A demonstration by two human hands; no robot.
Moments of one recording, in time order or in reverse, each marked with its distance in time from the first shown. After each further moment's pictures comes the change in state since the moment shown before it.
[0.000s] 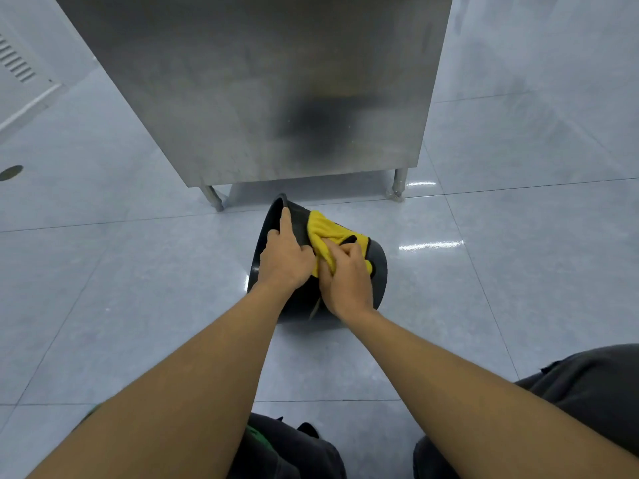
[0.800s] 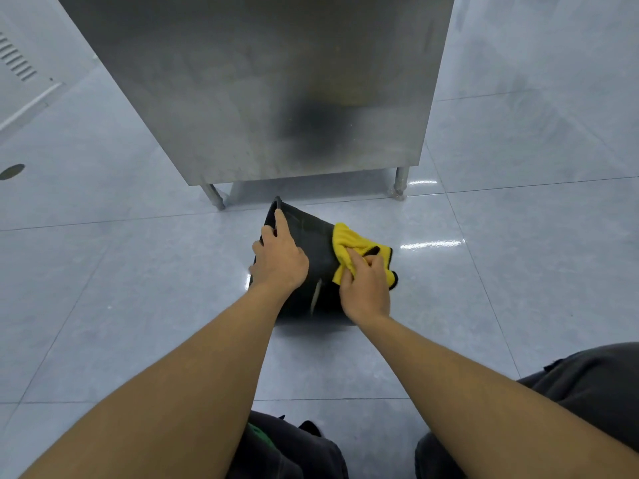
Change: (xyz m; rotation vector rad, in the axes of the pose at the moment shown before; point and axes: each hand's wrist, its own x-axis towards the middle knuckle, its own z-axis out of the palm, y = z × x) left_hand 0.000 -0.006 -0.001 0.195 0.028 -0.015; right_hand -0.007 0.028 -0.004 -0.107 0.043 0.194
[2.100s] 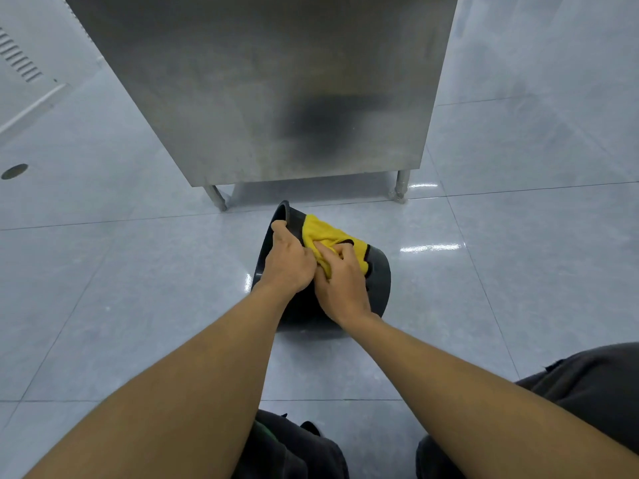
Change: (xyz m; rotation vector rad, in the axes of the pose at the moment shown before) left_hand -0.007 0.006 -0.004 -0.291 -0.027 0.012; right_hand -0.009 -0.037 0.004 0.191 -0.065 -0.323
